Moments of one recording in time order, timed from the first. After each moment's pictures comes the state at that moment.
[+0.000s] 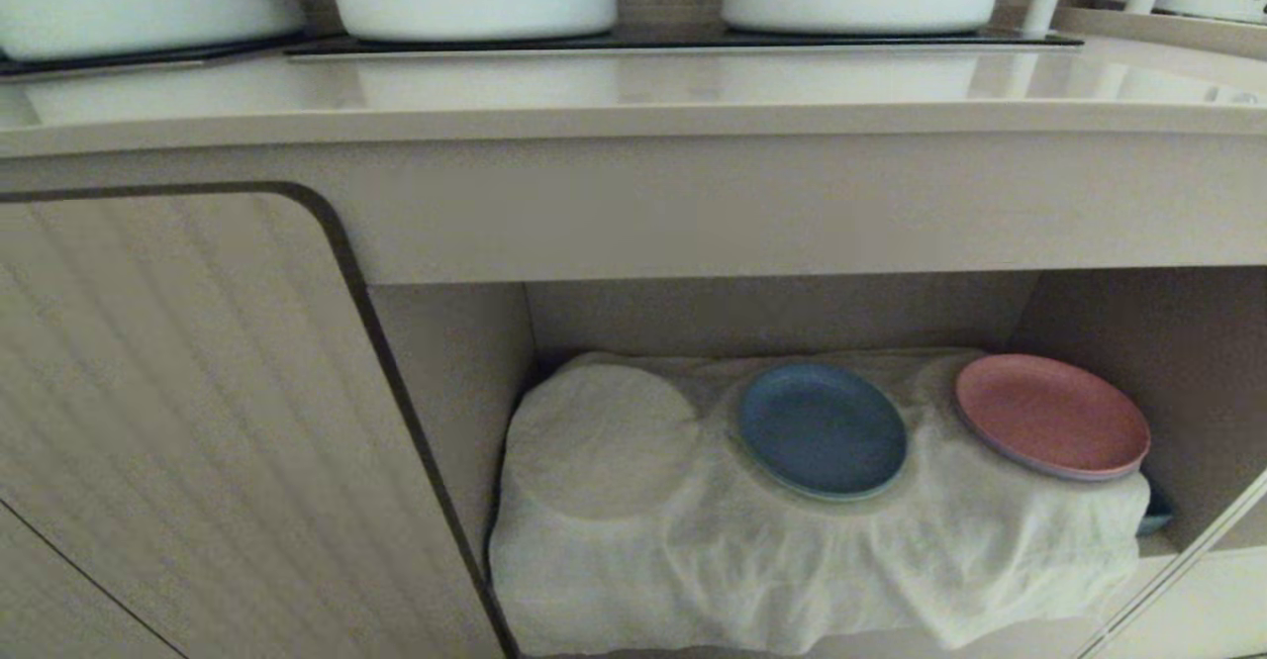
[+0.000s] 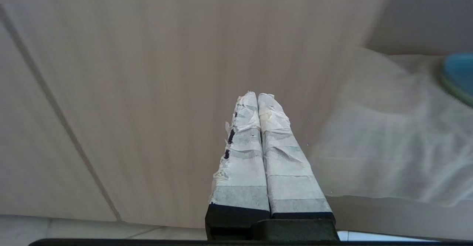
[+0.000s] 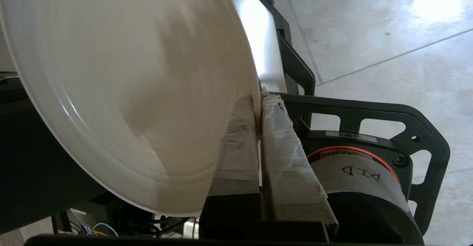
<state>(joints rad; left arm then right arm) 0.00 0.00 0.00 0.00 0.03 -0.12 0.23 0.89 -0.27 0.53 0.21 0.35</state>
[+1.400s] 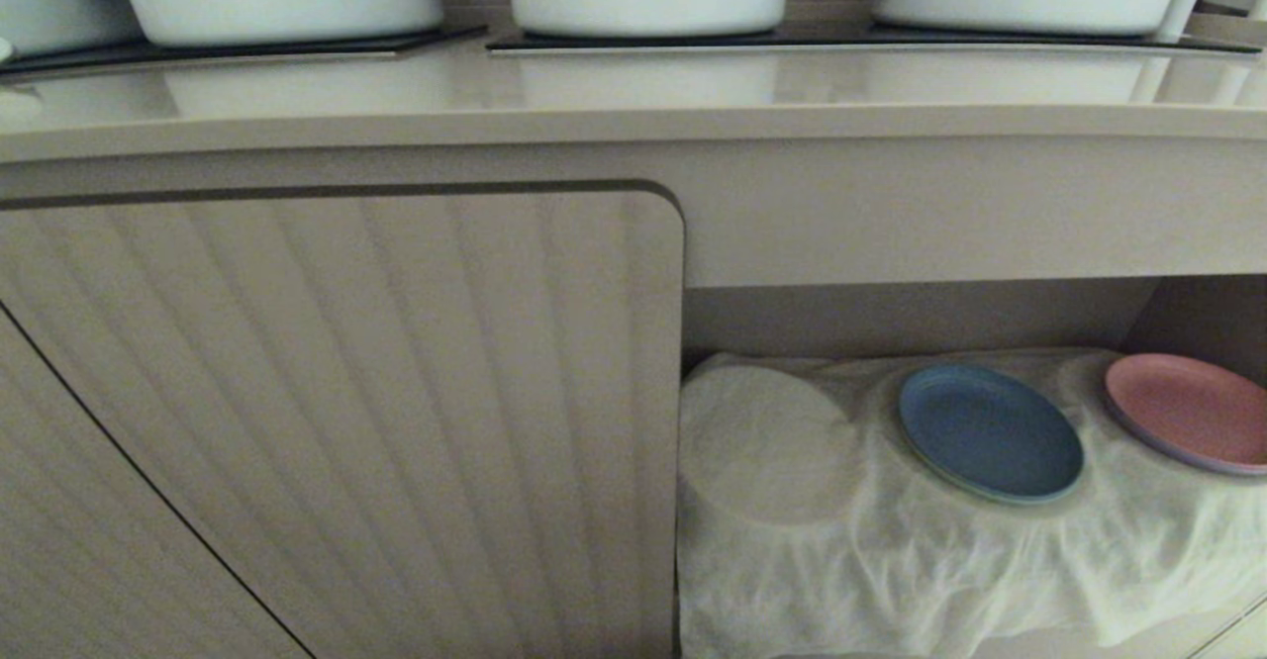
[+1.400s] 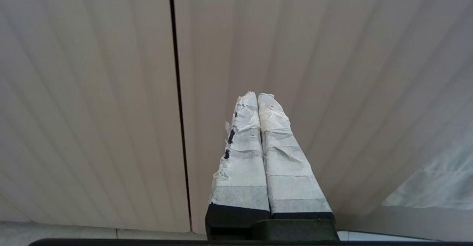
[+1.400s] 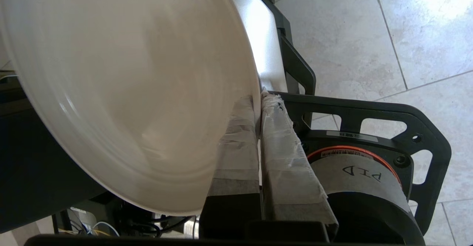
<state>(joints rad) 0.00 0.00 0.00 0.00 0.03 -0.12 0.23 0.89 -0.27 0.53 0.21 0.35</state>
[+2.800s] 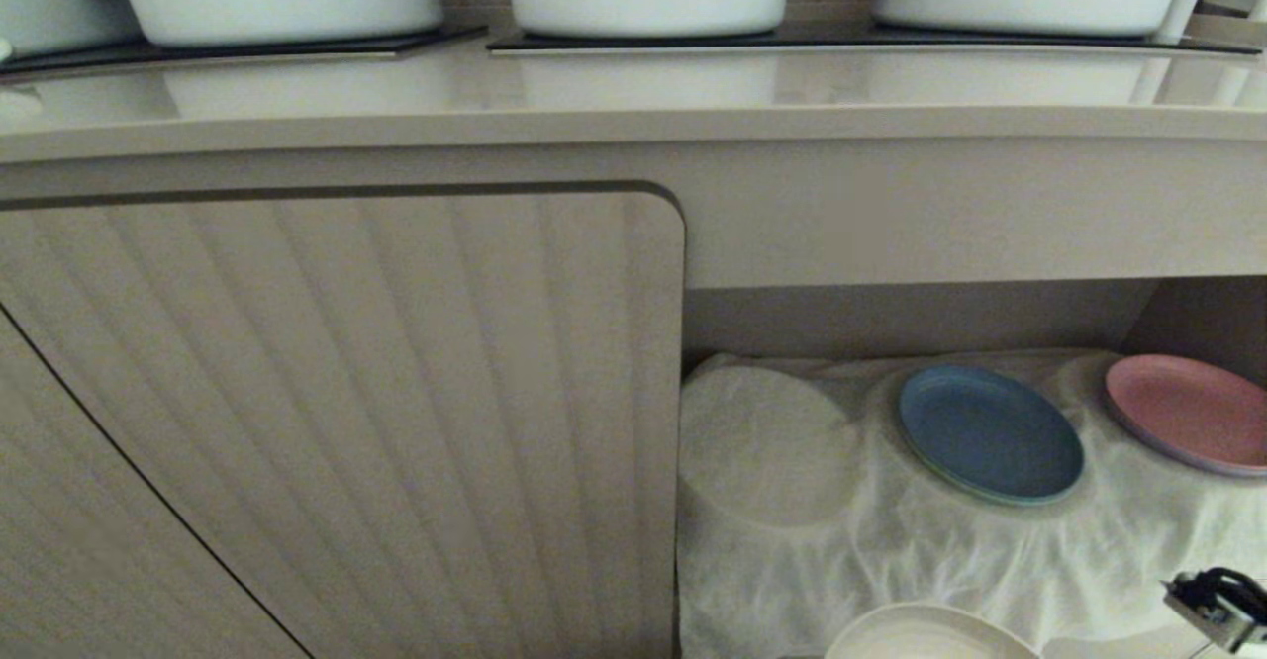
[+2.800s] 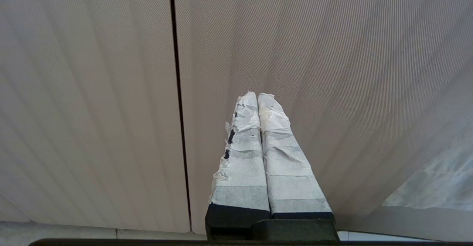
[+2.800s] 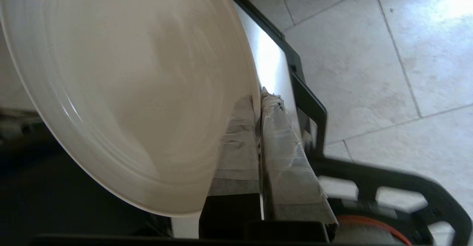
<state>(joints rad) 0.00 0.00 0.00 0.00 0.03 -0.12 0.23 1.17 -0.24 0.14 0.22 0.38</state>
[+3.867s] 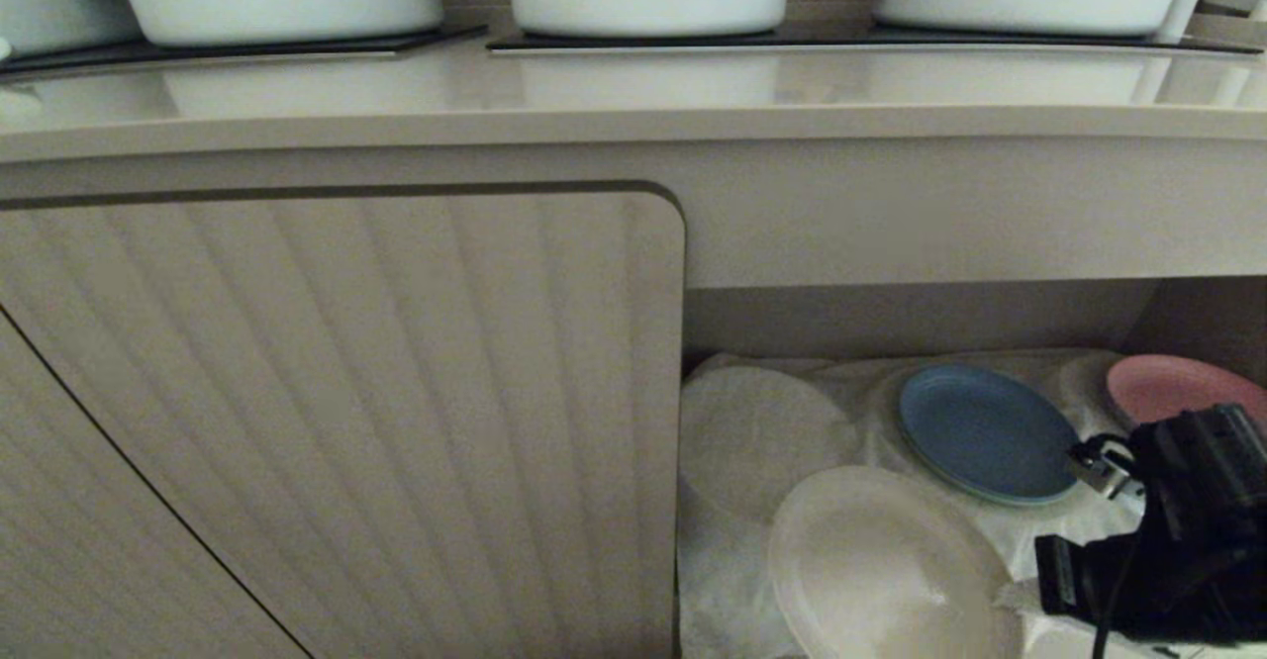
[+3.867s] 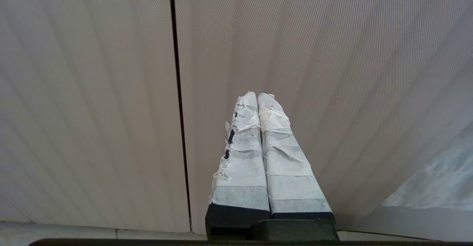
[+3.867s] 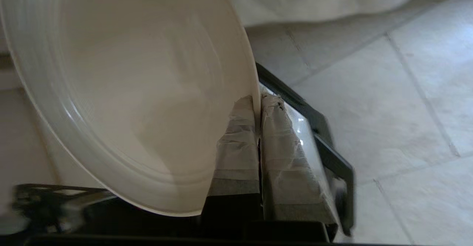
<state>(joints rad) 0.00 0.00 0.00 0.00 0.03 -0.12 0.12 1.55 -0.46 -0.07 0.27 0.44</state>
